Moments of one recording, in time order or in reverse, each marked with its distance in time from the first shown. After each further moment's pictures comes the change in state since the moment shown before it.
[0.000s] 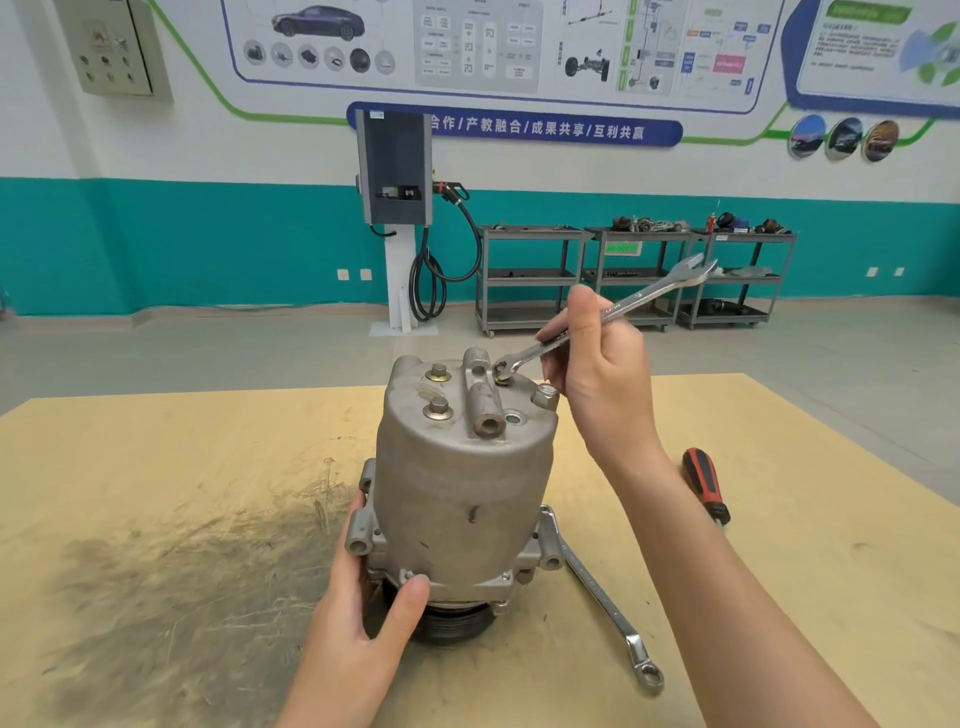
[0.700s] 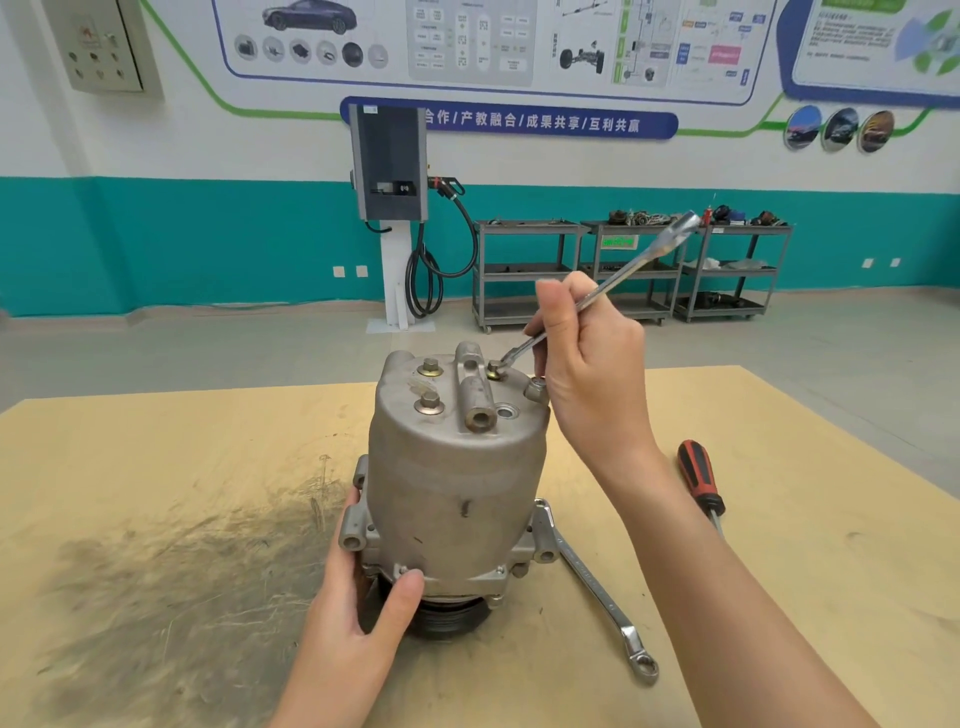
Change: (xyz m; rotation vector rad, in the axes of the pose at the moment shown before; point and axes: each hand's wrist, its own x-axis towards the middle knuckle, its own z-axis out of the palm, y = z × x) left_hand 0.000 0.002 0.000 0.007 -0.001 0.019; right_hand -0.004 -0.009 0.006 -0.242 0.030 -0.232
